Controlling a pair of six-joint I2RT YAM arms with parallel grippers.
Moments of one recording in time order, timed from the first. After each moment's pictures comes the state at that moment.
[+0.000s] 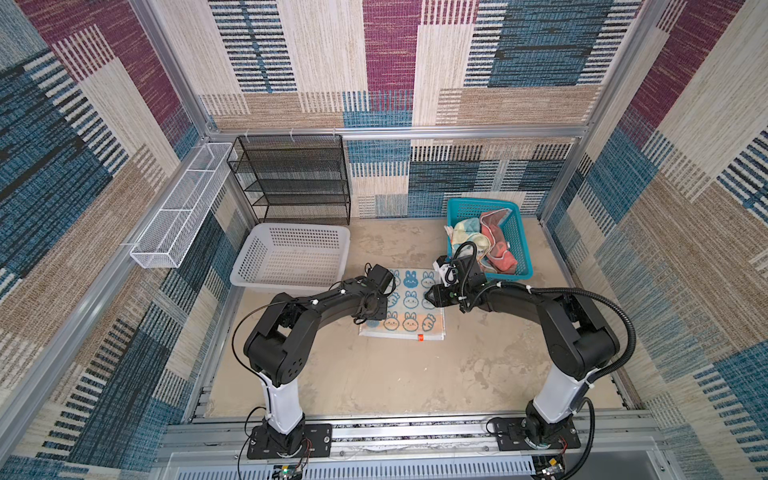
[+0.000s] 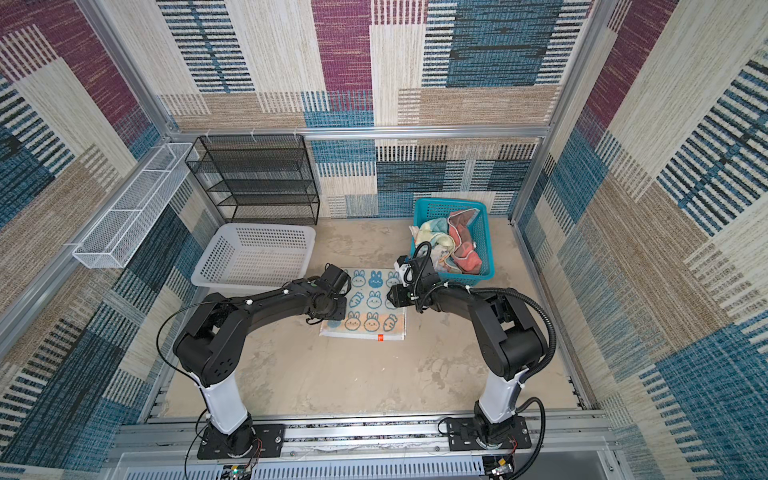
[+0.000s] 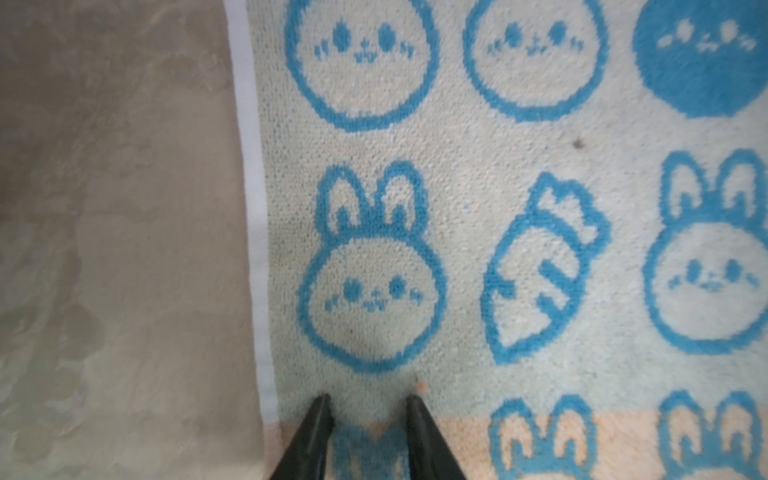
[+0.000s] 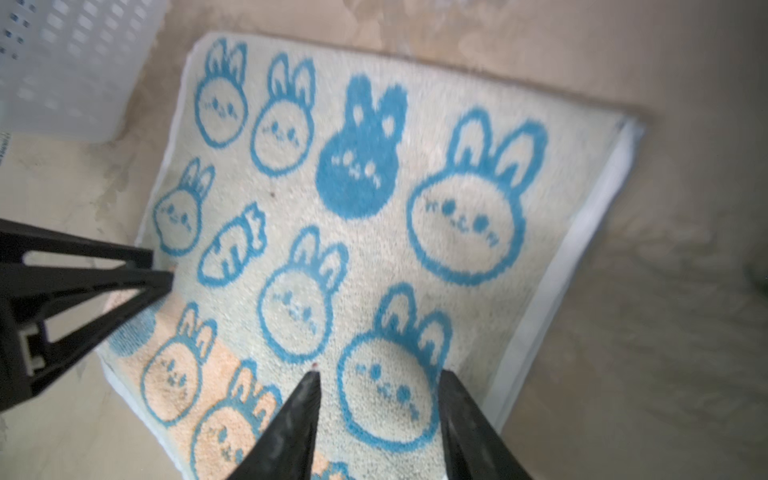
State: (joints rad) left arm -0.60 1.84 1.13 -0.53 -0.15 -0.48; right arm 0.40 1.77 1.00 -0.09 -0.34 0.22
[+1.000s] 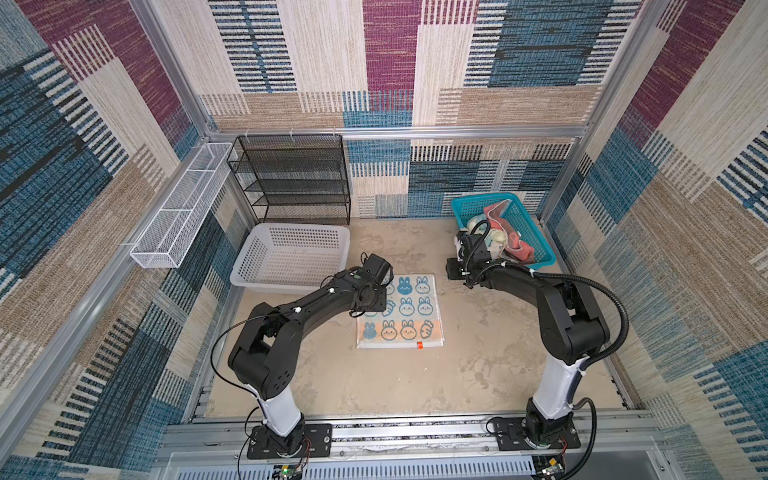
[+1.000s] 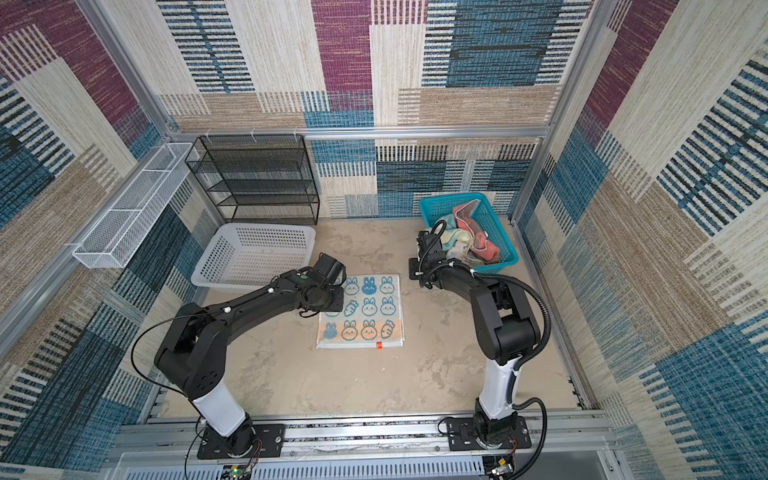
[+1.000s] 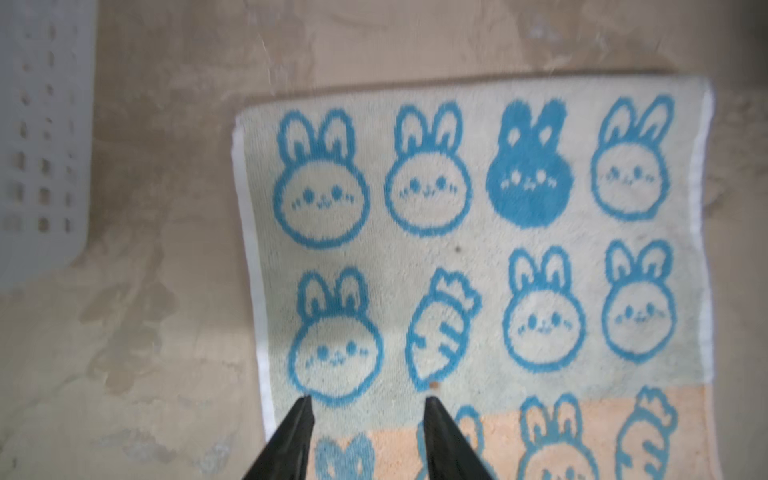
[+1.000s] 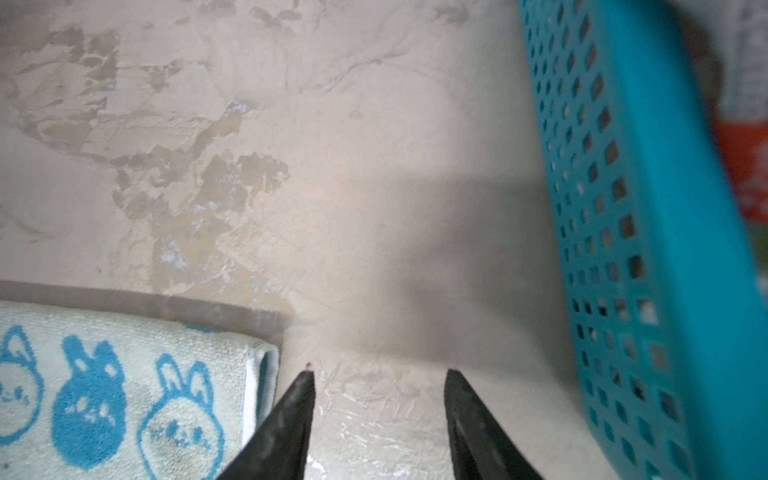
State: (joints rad) left arm -0.57 1.76 1.25 -0.63 -0.15 -0.49; right arm 0.30 1.87 1.22 -0.19 0.02 0.21
